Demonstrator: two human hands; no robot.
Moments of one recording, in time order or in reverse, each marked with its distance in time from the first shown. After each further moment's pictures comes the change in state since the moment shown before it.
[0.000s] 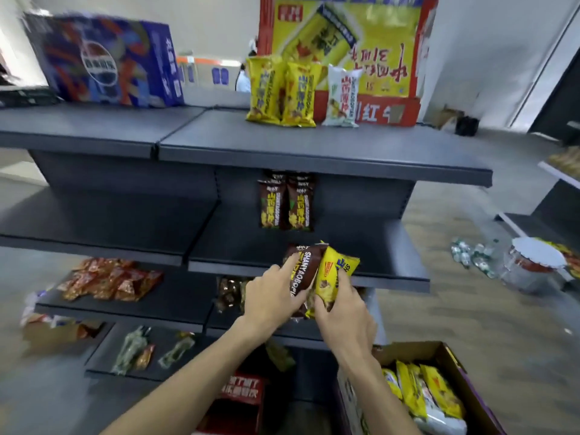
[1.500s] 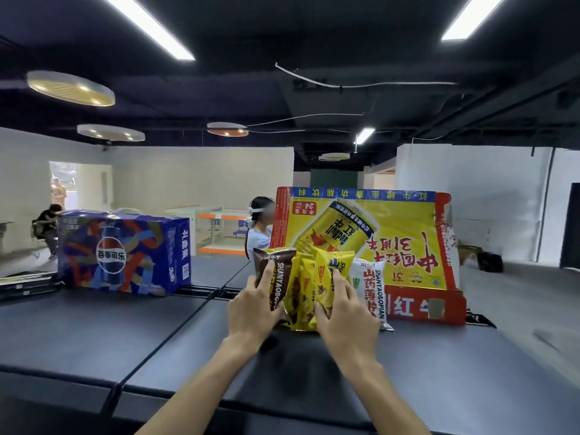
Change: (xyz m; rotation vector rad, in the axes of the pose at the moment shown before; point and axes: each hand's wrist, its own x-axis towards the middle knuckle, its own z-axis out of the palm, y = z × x) left_hand 0.379 -0.047 -0.146 0.120 0.524 -0.050; right_hand 0.365 -0.194 -0.073 -0.020 0.459 -0.362
